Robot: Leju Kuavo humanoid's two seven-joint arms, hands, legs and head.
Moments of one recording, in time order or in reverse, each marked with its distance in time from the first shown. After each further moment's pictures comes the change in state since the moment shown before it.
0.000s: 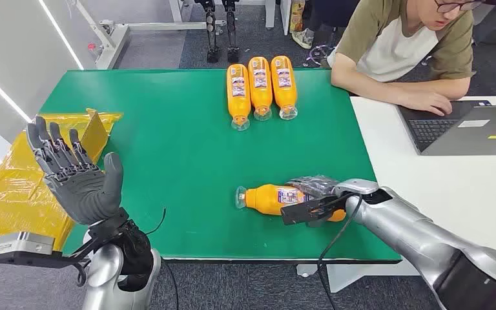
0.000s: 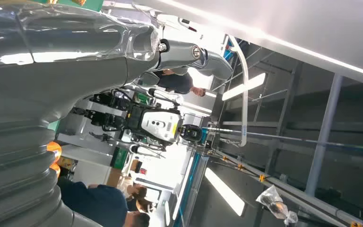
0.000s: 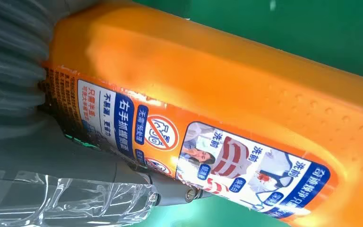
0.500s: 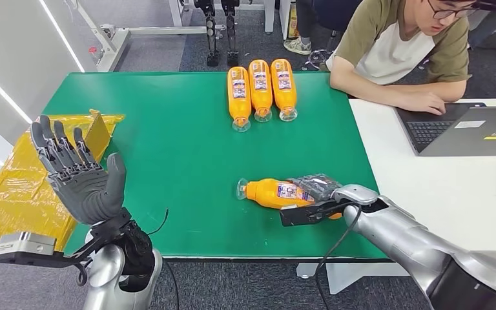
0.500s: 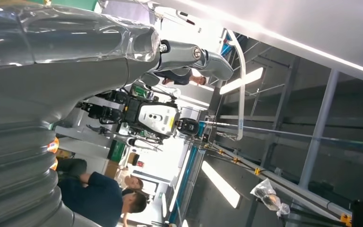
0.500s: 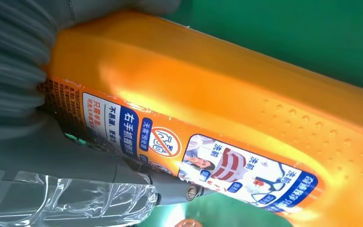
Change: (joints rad) left arm -0.001 0.001 -0.007 0.000 0.005 -0.019 0.000; right arm 0.044 0.010 0.009 0.062 0.026 -0.224 0.019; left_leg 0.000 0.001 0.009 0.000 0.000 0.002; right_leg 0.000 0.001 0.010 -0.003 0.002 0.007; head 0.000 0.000
